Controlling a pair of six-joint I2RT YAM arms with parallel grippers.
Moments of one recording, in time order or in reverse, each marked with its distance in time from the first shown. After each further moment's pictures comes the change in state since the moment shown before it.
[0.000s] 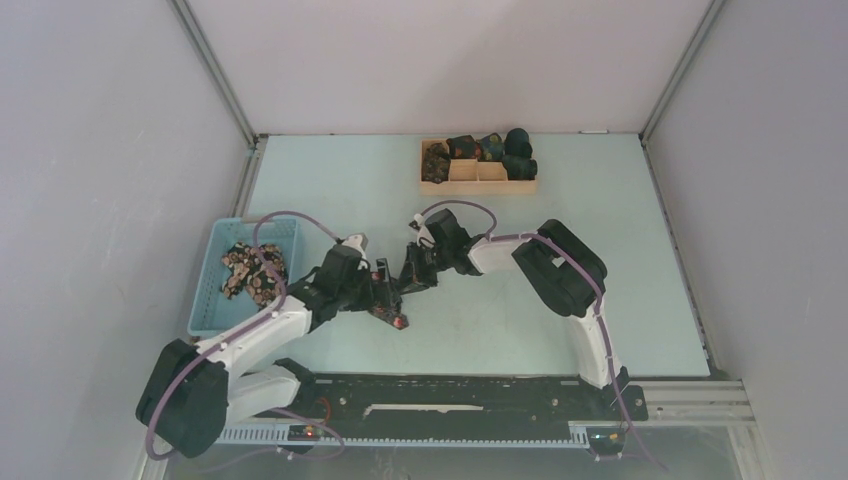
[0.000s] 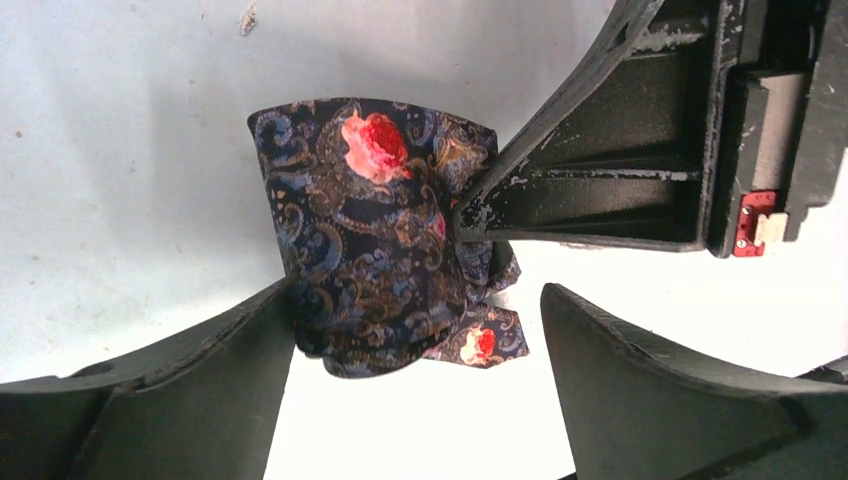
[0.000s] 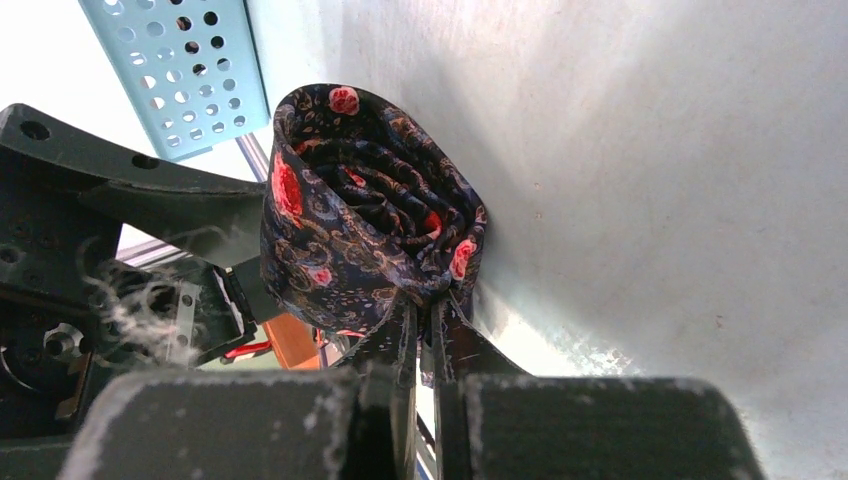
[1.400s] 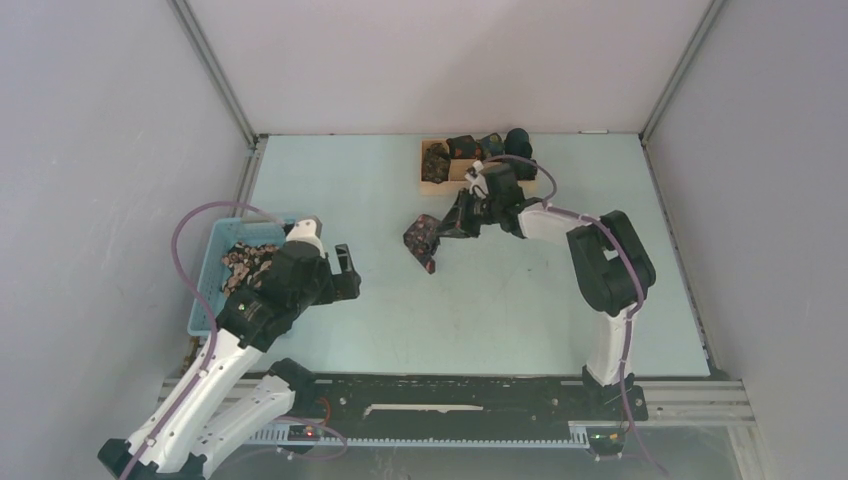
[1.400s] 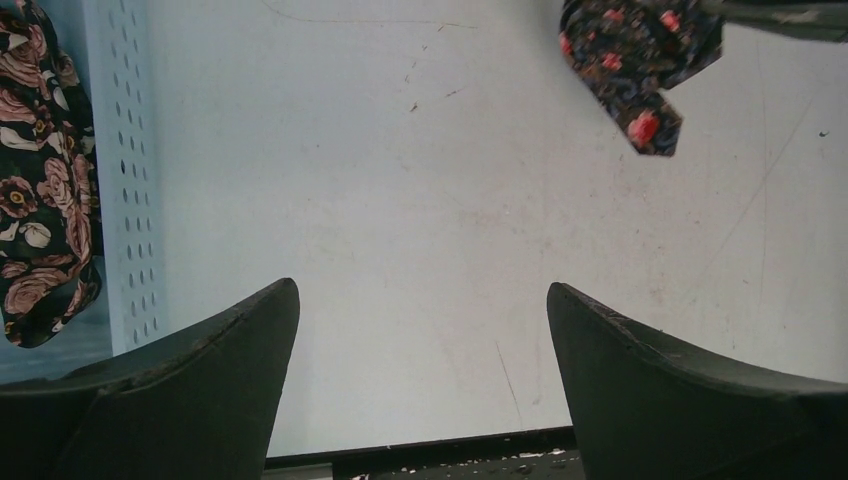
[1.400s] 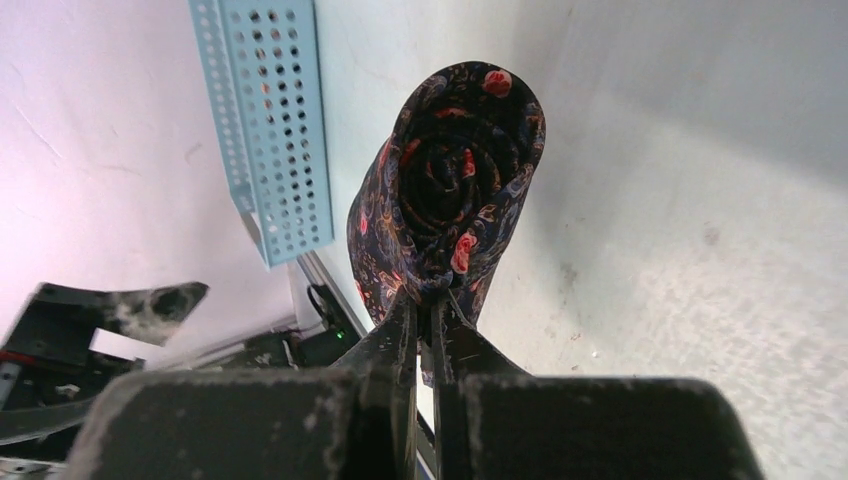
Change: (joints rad) left arm 0.000 -0.418 0.308 -0.586 -0.275 0.075; right arm -0.291 -0.168 0.010 -0.097 0.008 -0.055
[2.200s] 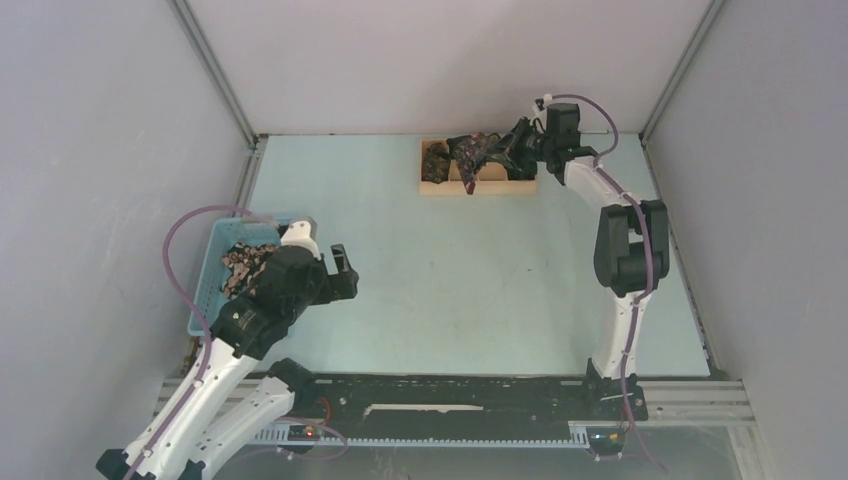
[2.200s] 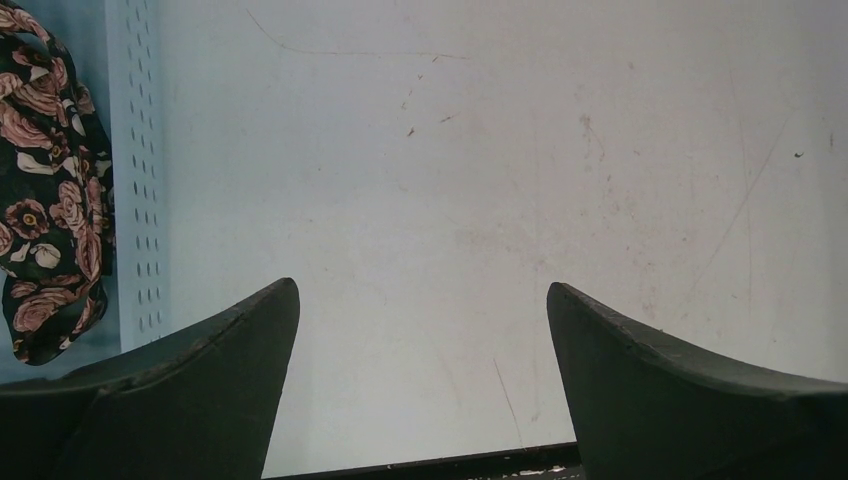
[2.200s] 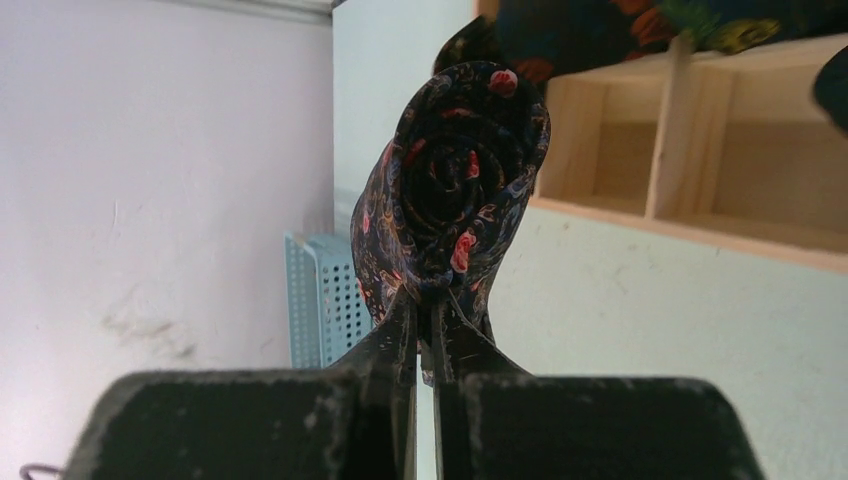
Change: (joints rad) left arm 0.000 -0.046 -0.017 0.031 -0.021 0.016; right arm -0.314 0.069 0.414 -0.153 0.027 0.016
